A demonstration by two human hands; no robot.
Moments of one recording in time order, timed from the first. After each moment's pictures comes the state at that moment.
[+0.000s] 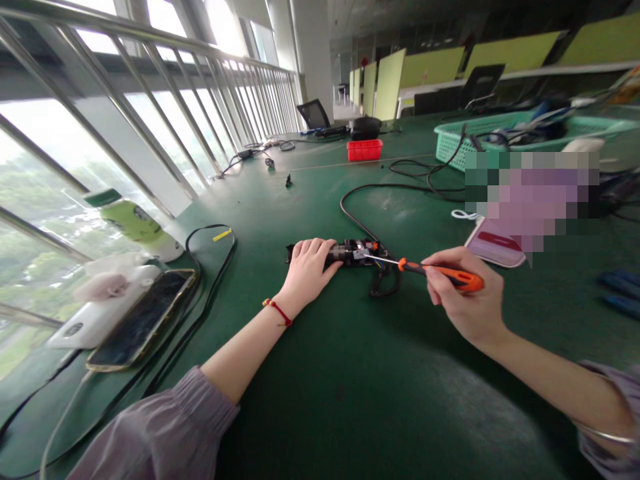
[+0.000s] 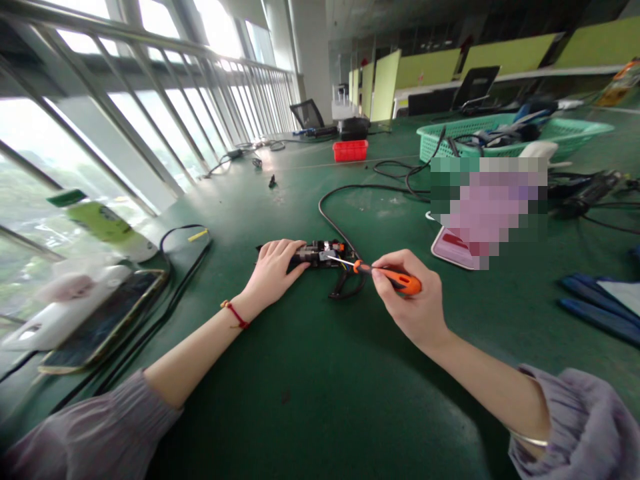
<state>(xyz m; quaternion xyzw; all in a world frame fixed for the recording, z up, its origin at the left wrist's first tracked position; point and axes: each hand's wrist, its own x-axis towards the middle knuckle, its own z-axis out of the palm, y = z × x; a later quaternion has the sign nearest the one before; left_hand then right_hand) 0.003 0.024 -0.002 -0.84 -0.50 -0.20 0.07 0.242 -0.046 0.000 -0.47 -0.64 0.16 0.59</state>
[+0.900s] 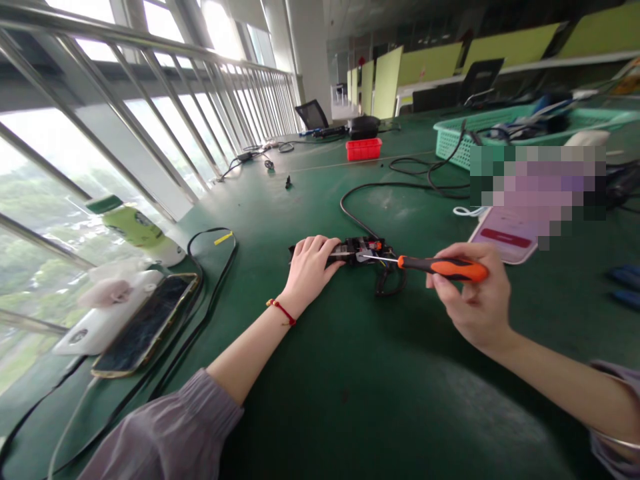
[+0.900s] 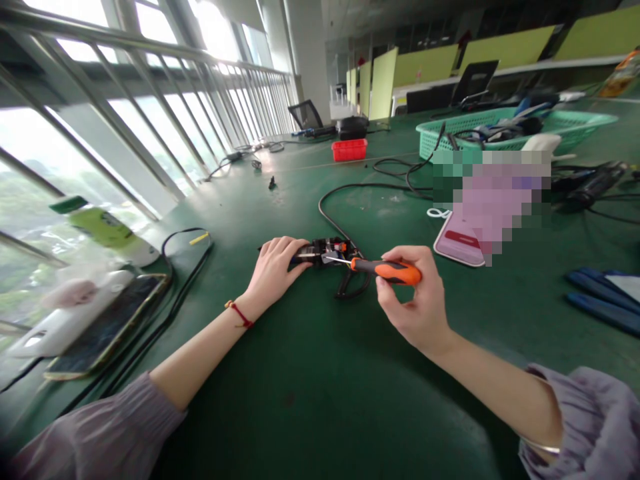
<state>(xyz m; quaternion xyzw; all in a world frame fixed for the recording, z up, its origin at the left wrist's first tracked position) 0.003 0.028 0.002 -0.85 -0.47 -0.21 0.09 0.245 -0.043 -0.011 -0.42 -0.64 0.12 0.63</state>
